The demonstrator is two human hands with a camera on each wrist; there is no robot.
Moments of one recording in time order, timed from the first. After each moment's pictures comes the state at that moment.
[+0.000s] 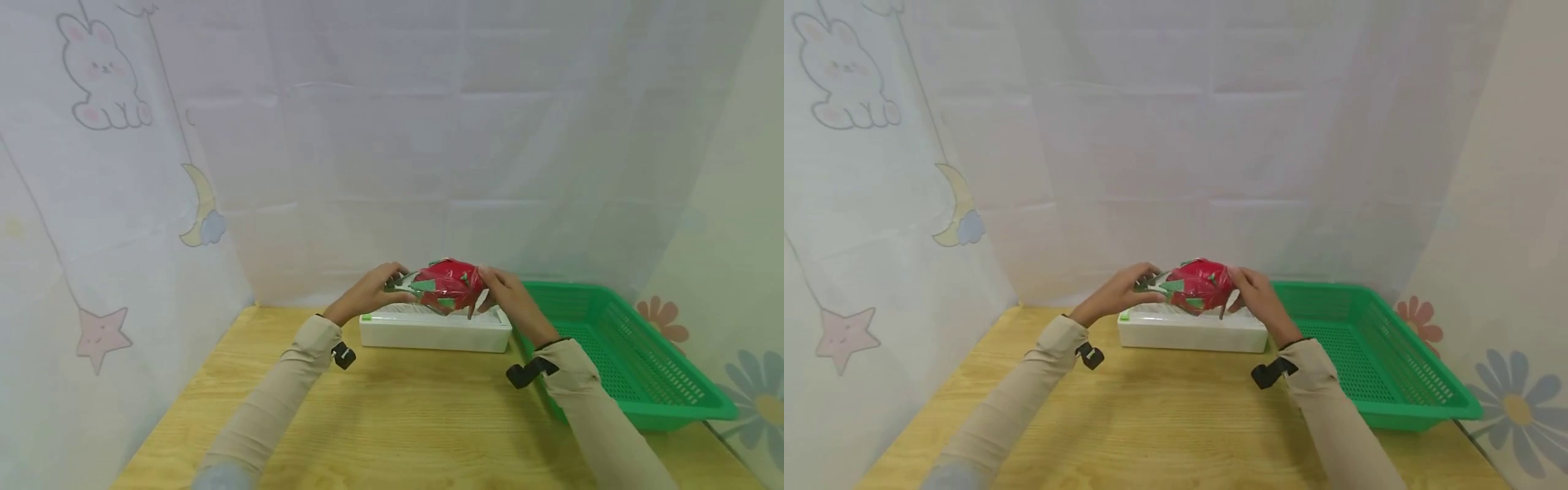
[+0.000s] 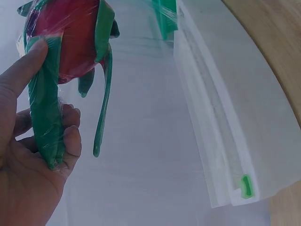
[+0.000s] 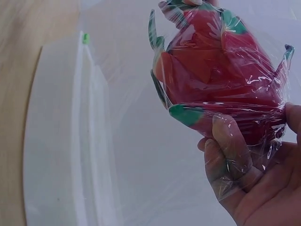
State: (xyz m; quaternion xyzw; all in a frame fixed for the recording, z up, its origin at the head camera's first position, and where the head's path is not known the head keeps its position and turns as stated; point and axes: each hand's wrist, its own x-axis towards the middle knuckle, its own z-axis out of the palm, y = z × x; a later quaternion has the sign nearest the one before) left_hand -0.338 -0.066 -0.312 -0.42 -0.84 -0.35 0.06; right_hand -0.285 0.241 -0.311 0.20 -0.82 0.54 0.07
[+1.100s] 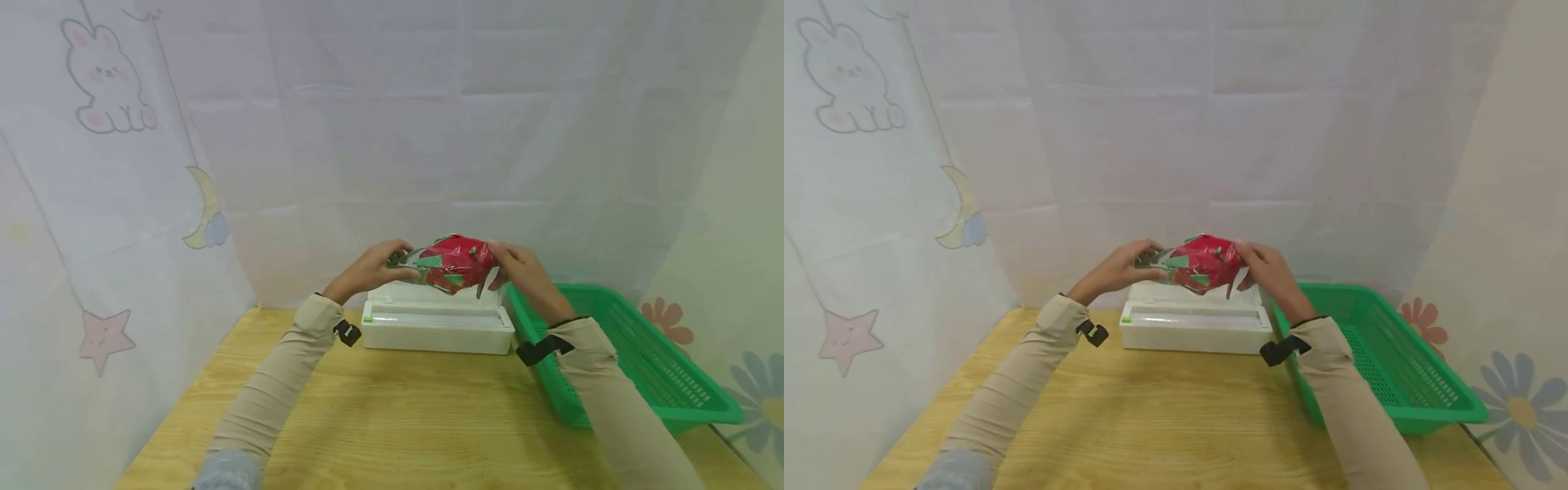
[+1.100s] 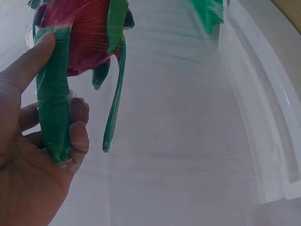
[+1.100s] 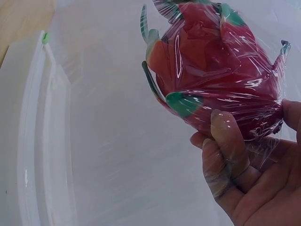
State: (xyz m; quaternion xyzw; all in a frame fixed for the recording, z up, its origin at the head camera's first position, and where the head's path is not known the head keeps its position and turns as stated) left_hand -0.341 -0.060 -0.263 -0.42 -0.83 -0.37 0.05; right_hand -0.288 0.249 -0.263 0.18 -0.83 0.52 0.11
